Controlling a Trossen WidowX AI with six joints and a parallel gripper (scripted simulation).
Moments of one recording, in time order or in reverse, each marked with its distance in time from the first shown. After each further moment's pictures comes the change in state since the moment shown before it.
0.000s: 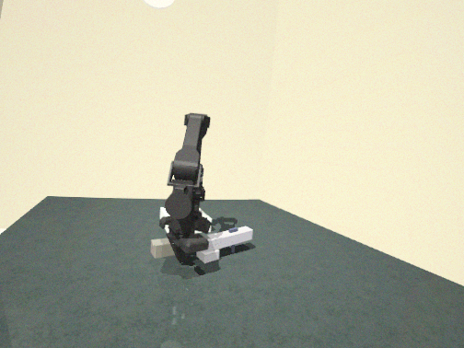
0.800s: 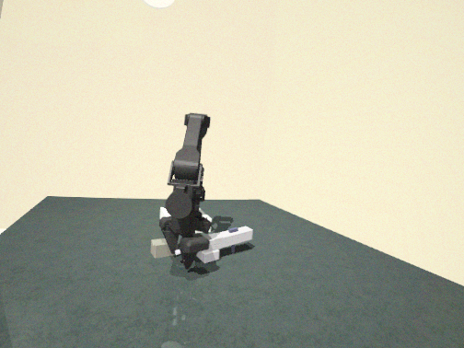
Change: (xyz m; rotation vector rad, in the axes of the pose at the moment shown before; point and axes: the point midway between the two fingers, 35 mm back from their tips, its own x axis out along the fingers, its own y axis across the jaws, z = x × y) arm -0.001 -0.003 -0.001 -0.010 0.005 -0.008
